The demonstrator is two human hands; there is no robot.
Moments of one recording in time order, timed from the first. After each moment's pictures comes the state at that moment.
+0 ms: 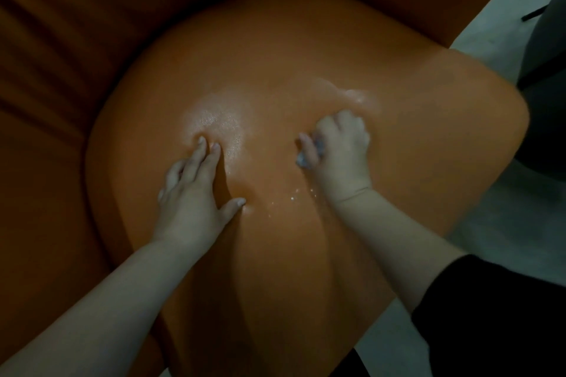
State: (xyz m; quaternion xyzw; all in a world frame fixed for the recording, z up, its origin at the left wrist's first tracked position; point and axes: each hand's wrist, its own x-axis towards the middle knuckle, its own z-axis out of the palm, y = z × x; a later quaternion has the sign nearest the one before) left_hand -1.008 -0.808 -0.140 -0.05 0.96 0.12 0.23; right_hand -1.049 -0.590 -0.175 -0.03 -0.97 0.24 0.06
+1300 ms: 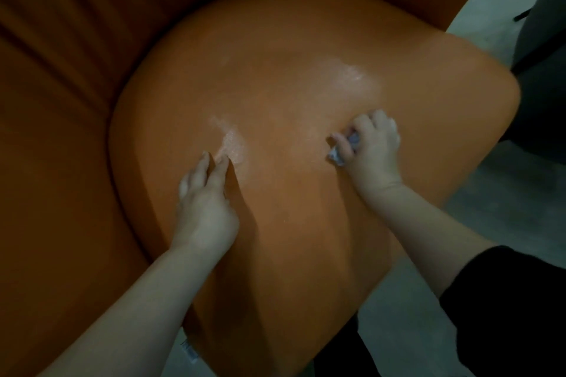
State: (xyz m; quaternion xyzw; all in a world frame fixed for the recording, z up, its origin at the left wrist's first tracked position) left_hand -0.936 -0.808 -0.134 -0.14 0.95 0.21 0.20; right_hand -1.000 -0.566 -0.166 -0.06 -0.97 0.24 0.02
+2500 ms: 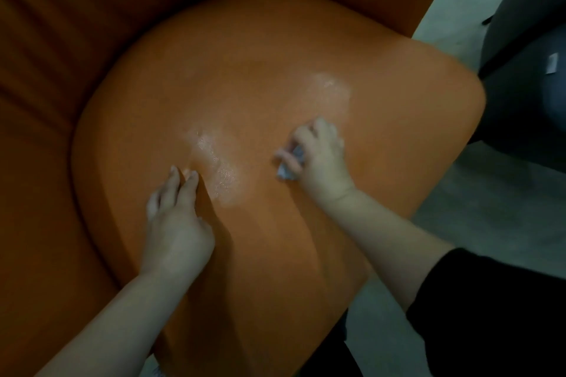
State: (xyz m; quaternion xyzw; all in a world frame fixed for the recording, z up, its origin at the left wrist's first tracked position) left_hand -0.934 -0.797 -0.129 -0.13 0.96 0.17 0.20; right_hand -1.006 -0.584 -0.166 0.02 -0.95 0.30 0.00
